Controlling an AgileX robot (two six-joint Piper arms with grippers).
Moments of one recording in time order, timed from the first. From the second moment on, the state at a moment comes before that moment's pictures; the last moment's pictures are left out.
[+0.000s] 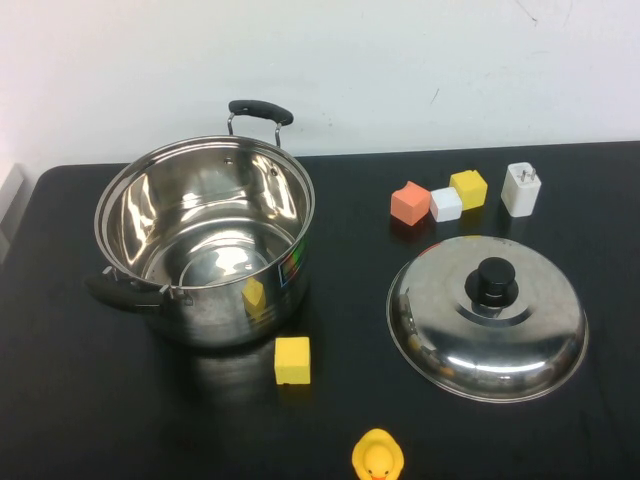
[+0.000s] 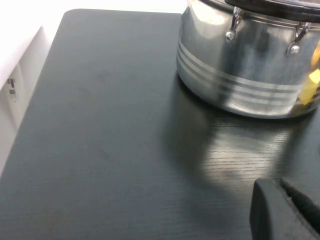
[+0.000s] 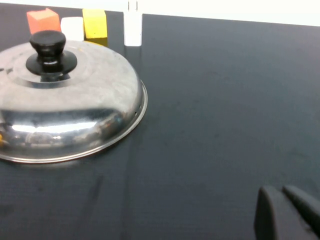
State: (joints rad) right arm 0.05 -0.01 0.02 -0.11 0.42 0.03; left arm -0.08 -0.01 0.01 -0.11 0.37 -0.03
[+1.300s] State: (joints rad) right arm 0.05 -0.01 -0.09 0.59 0.23 -0.11; left arm -0.08 -0.01 0.01 -0.11 0.37 -0.02
